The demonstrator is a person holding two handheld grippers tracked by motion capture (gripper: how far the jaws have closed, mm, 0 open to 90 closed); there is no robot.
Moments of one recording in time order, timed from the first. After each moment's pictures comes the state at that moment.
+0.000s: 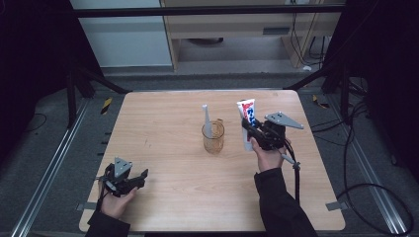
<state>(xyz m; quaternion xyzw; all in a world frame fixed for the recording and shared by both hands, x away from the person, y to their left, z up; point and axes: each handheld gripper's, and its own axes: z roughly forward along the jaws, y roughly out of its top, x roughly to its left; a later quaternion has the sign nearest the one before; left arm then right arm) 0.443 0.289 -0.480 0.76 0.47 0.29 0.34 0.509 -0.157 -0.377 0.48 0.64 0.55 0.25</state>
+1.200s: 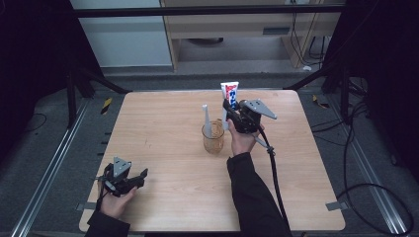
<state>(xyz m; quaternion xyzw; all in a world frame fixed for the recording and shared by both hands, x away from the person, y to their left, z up) 0.443 0.291 -0.479 0.75 0.48 0.29 0.35 0.565 -0.101 -0.386 0.47 0.57 0.62 0.28</state>
